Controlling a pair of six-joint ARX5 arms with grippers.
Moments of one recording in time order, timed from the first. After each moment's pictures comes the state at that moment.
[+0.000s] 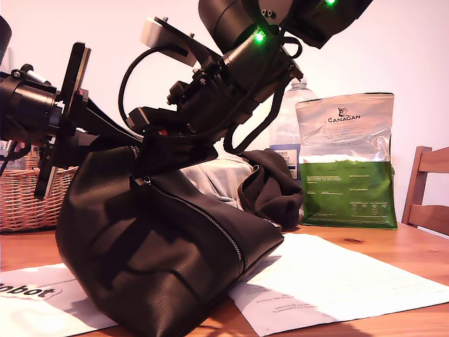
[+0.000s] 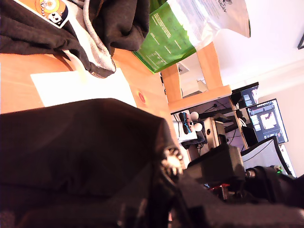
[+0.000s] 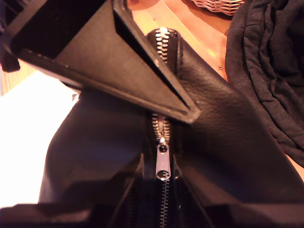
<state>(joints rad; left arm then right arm) -0.22 1.51 0.58 0.61 0.82 -0.92 0.77 1.79 1.10 0.10 -0.23 -0.26</state>
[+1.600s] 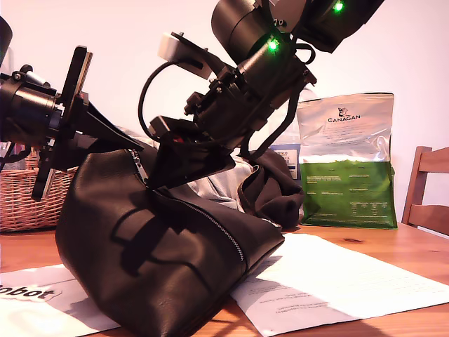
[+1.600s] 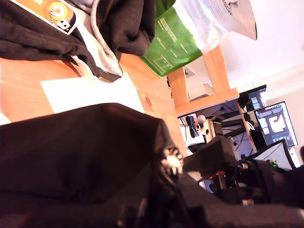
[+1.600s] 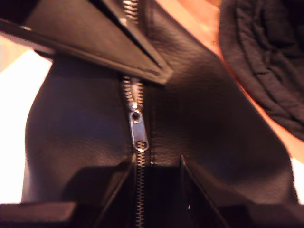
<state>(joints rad) -0.22 1.51 0.58 0.60 0.78 -0.90 0.74 1.79 1.10 0.04 -0.28 -0.24</state>
